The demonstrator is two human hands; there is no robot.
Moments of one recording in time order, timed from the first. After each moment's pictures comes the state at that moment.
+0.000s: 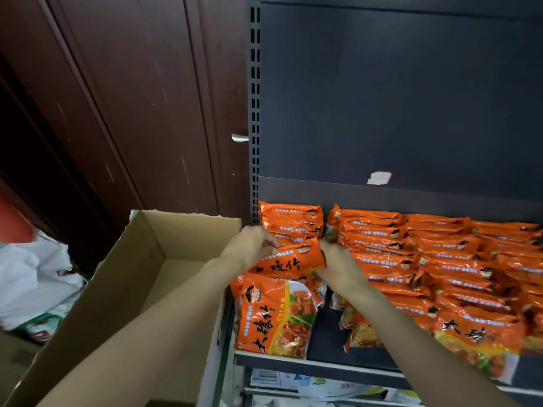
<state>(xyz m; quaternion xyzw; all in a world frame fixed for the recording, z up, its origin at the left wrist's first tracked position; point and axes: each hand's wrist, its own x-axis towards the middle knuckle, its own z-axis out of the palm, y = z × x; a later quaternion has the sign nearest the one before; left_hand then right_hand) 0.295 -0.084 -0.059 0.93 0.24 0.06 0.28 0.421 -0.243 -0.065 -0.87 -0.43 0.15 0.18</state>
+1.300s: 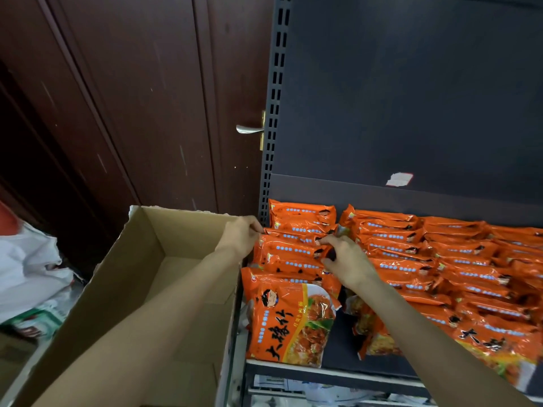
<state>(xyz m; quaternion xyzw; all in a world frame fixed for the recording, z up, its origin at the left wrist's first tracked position) 0.290 -0.031 -0.079 0.83 0.39 0.11 0.39 0.426 -0.212 -0.068 -0.89 -0.41 0.13 0.14</state>
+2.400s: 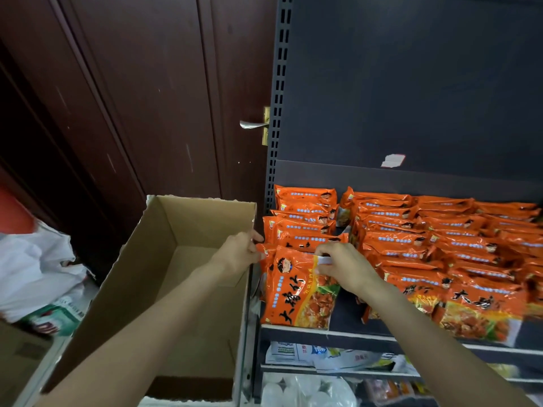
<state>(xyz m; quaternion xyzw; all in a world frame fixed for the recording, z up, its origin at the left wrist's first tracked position) 0.213 -0.077 -0.071 0.84 0.33 0.01 0.43 0.364 -0.250 -0.061 -0.86 -0.47 0.17 0.14</state>
